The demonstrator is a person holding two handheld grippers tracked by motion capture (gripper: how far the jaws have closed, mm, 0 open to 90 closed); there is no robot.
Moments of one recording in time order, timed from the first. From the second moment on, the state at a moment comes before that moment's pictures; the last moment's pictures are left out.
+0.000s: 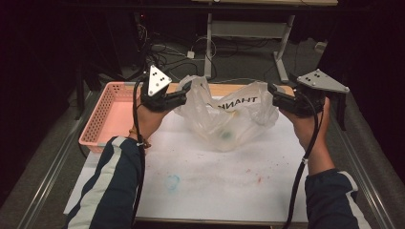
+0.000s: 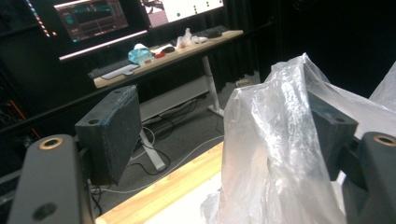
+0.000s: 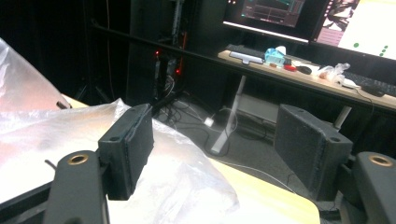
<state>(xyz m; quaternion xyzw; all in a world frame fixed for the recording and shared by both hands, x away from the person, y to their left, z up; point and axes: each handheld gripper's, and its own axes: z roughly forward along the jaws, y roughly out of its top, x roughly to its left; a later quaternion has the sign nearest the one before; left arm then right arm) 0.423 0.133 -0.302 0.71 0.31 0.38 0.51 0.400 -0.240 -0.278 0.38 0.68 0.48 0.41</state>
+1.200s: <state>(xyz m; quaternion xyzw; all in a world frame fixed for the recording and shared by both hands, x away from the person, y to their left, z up) 0.385 0.153 -0.306 0.75 0.26 0.37 0.47 0.391 -0.227 -0.311 0.36 0.70 0.47 0.39</state>
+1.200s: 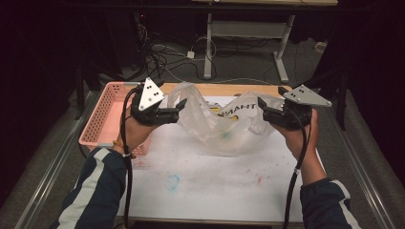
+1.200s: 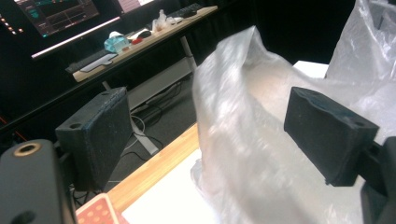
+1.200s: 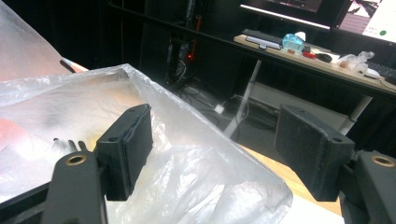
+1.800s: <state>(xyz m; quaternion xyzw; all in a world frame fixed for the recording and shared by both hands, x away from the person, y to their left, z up) 0.359 0.173 -0.326 0.75 0.25 0.38 0.49 0.365 -0.230 -0.304 0.34 0.71 0.49 0.39</state>
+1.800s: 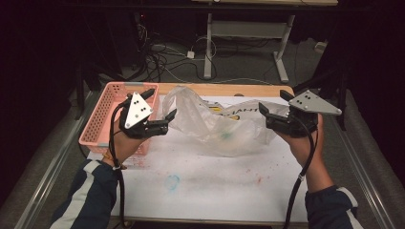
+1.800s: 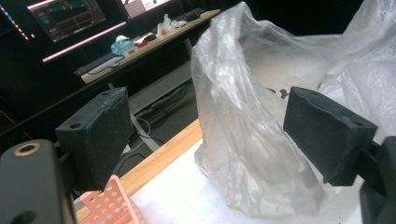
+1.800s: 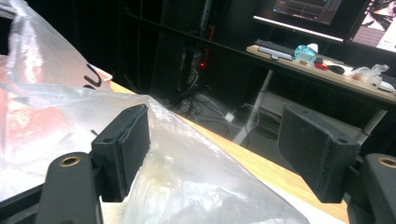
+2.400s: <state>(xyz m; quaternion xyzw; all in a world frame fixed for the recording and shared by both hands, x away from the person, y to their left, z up) 0.337 0.176 -0.350 0.74 0.24 0.39 0.50 0.341 -0.239 -0.316 0.32 0.70 0.50 0.39</state>
